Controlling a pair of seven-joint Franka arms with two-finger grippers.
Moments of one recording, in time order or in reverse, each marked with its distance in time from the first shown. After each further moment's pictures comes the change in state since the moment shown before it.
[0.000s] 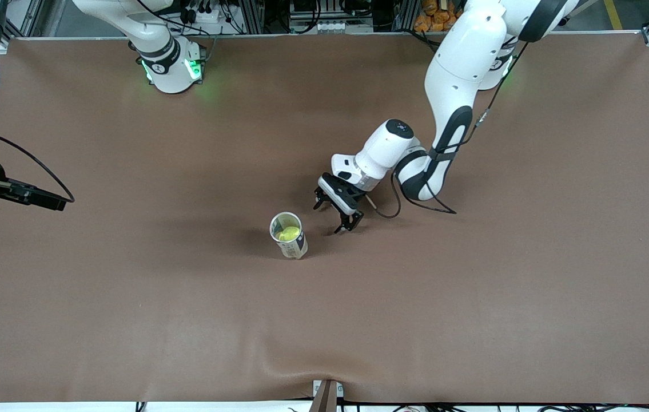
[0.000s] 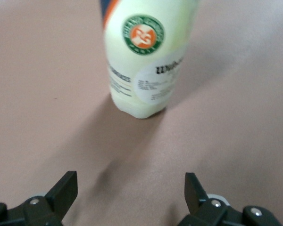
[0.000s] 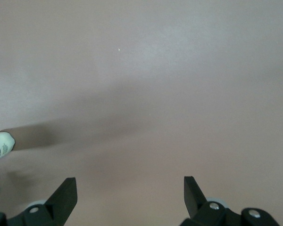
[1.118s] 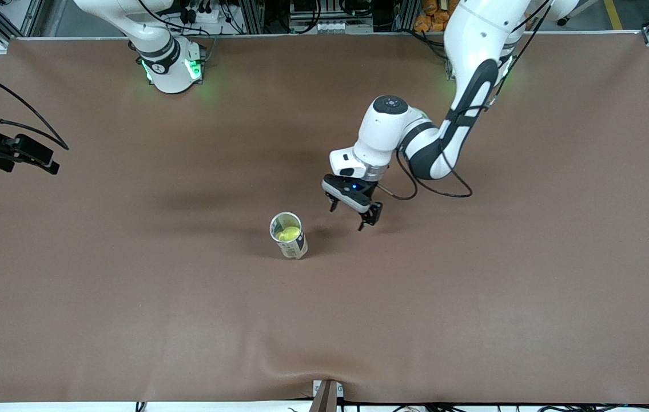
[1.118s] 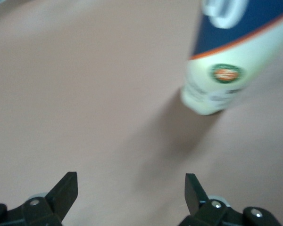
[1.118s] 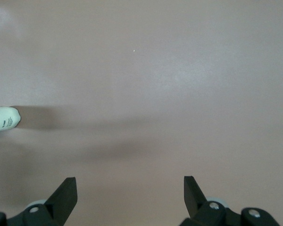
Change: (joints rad) left arm 0.030 -0.275 -0.035 -0.031 -0.001 -0.542 -0.086; right arm -0.057 -0.326 0.038 -0.421 0.000 0.231 -0.186
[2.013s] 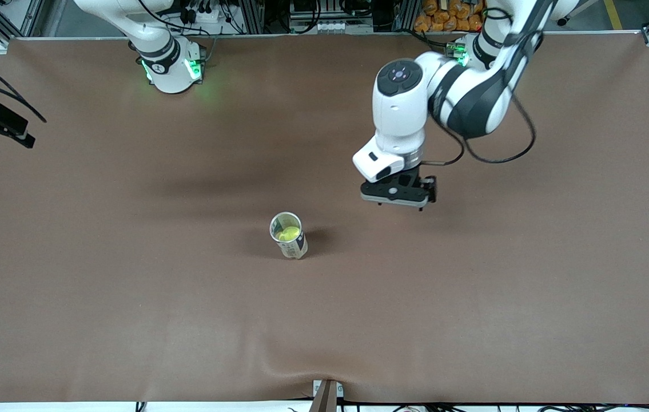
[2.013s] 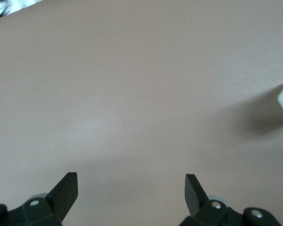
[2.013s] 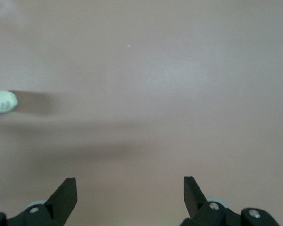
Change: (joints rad) left arm 0.023 -0.204 0.002 0.263 -0.282 -0.840 -0.001; right arm -0.003 -0.046 0.001 0.094 -0.065 -0.157 -0.057
